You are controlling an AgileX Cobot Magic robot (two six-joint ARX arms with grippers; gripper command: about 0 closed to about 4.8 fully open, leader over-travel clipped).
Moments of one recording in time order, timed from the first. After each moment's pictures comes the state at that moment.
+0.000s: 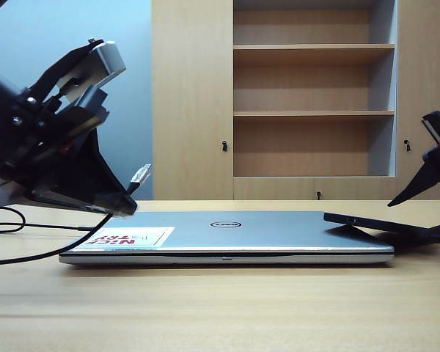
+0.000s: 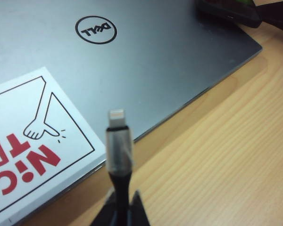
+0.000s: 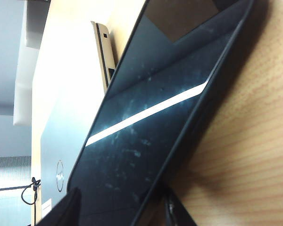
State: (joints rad) left arm -0.68 1.11 0.35 0.21 0.12 -0.13; right arm 0.00 1.45 0.32 0.64 -0.48 0.95
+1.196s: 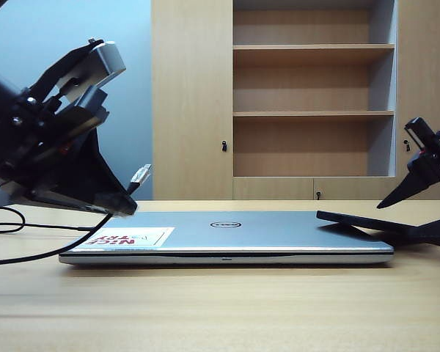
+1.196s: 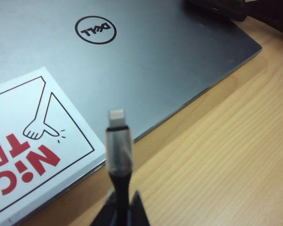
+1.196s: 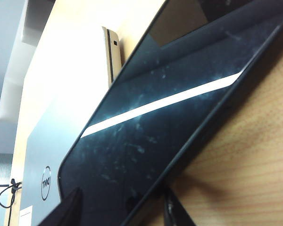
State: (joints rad) left arm -0.68 1.11 0.35 0.21 0.12 -0.13; right arm 0.06 1.52 0.33 0.72 -0.41 0.87
